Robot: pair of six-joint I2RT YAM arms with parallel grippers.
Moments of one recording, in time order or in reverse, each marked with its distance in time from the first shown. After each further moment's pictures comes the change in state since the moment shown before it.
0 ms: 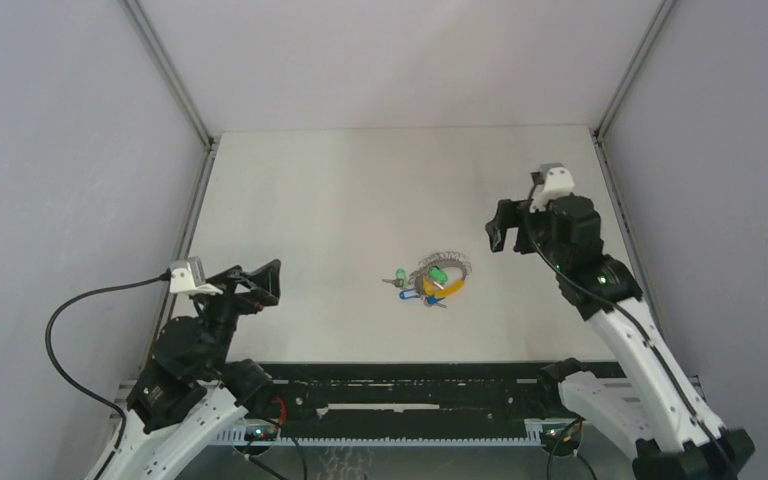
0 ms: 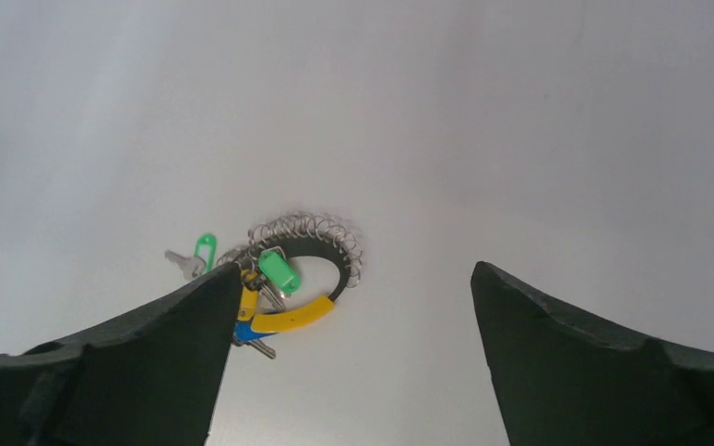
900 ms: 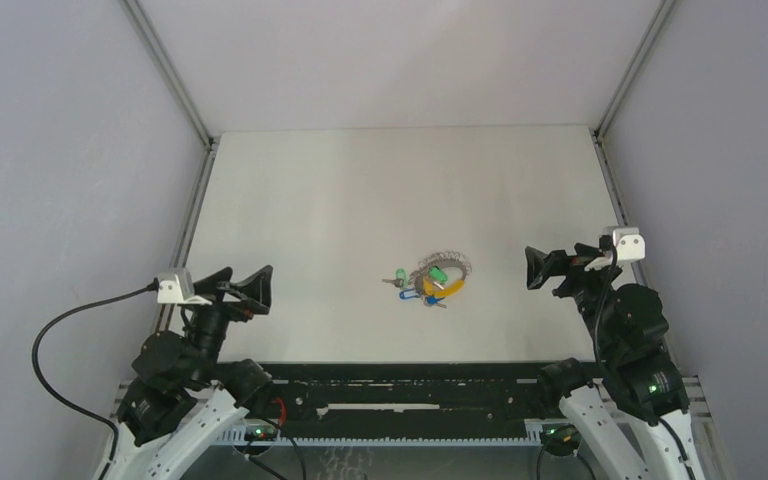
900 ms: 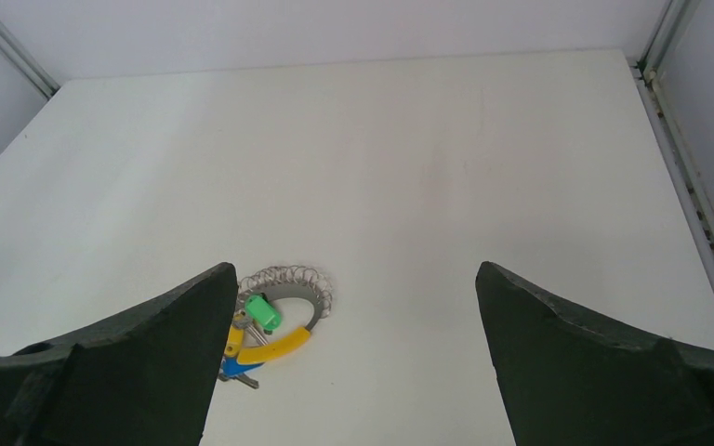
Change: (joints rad) left arm 0.000 -0.093 0.040 -0.061 0.039 0.115; right arm 0.000 -0.620 -0.173 -0.064 0.163 0.007
